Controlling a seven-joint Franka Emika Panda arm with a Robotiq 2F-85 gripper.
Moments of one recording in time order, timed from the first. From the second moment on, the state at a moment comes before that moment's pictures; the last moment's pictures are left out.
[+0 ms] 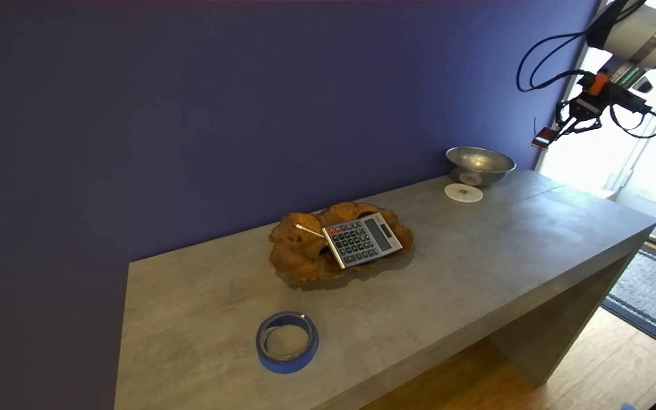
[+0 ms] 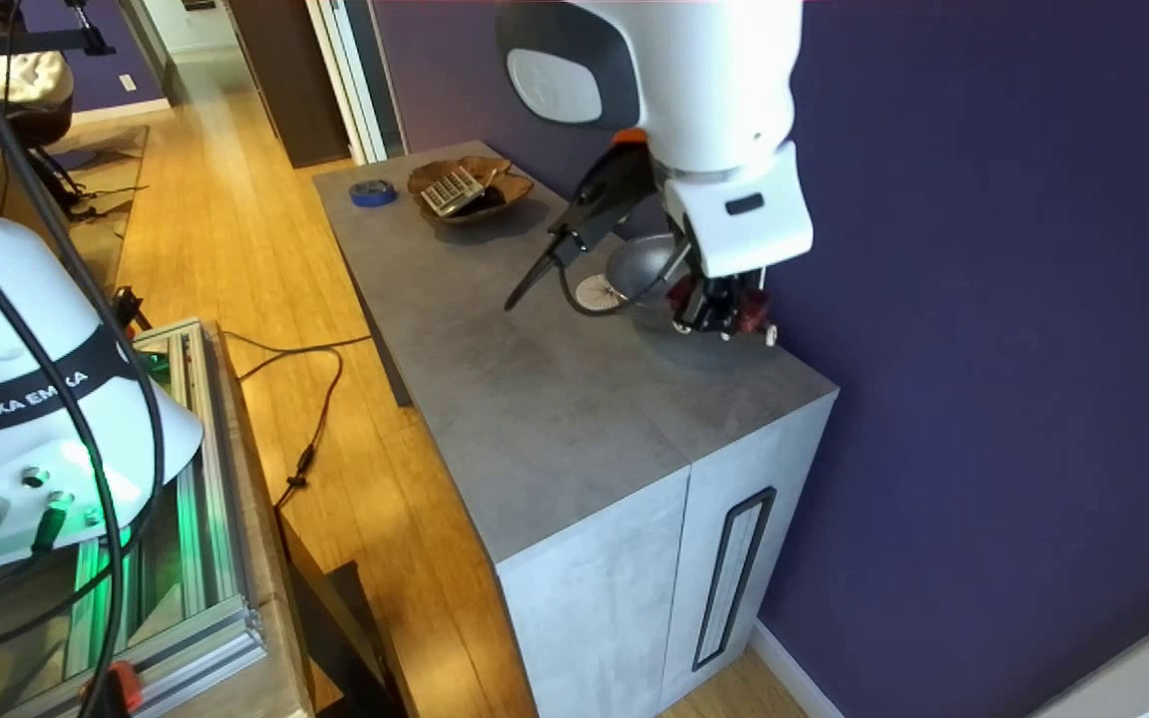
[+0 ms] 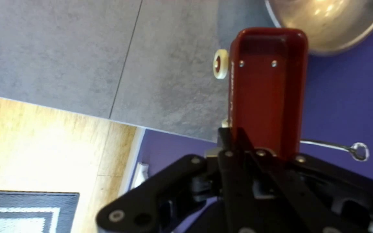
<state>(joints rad) -0.32 0.34 -0.15 -2.22 0.86 2.70 0.05</state>
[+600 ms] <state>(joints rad) -0.19 0.24 0.07 -2.25 0.96 2.73 -0.10</state>
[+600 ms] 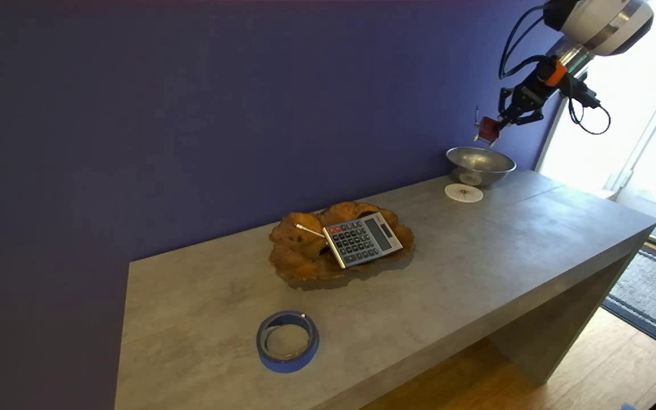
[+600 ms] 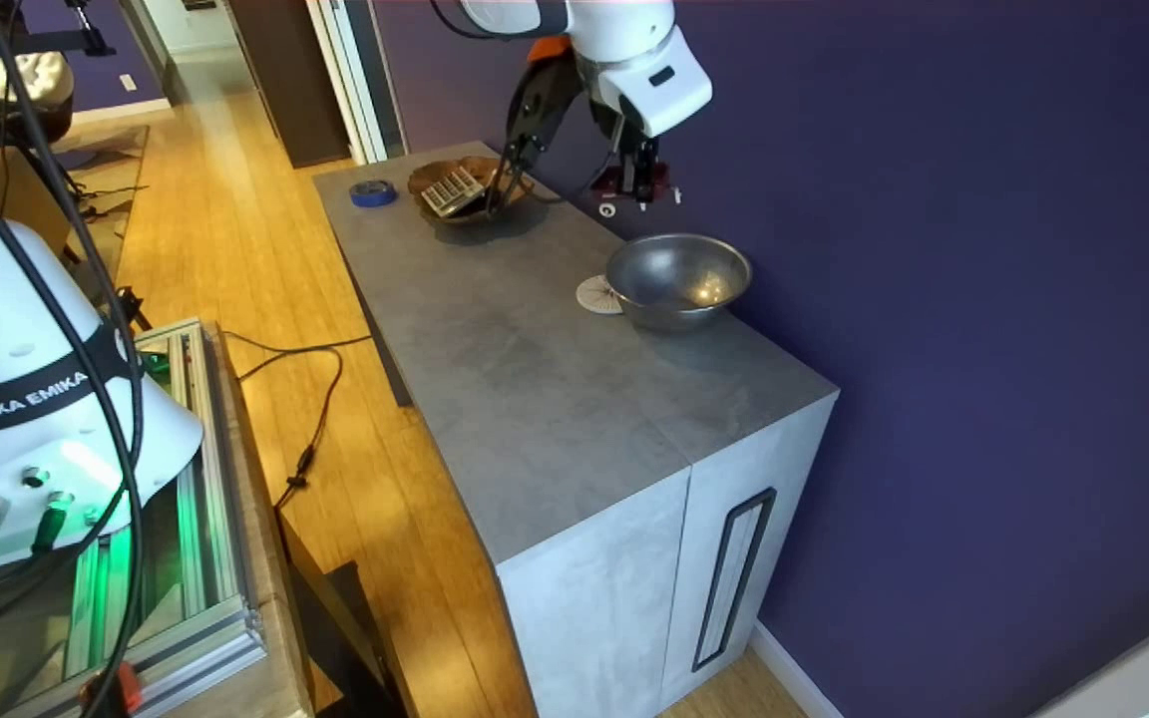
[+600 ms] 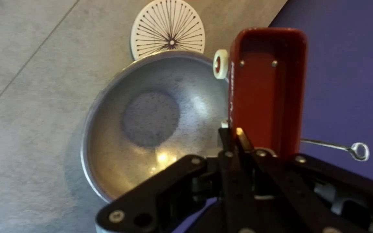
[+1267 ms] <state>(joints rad) -0.19 0.50 -0.03 -2.05 0.88 2.72 0.01</state>
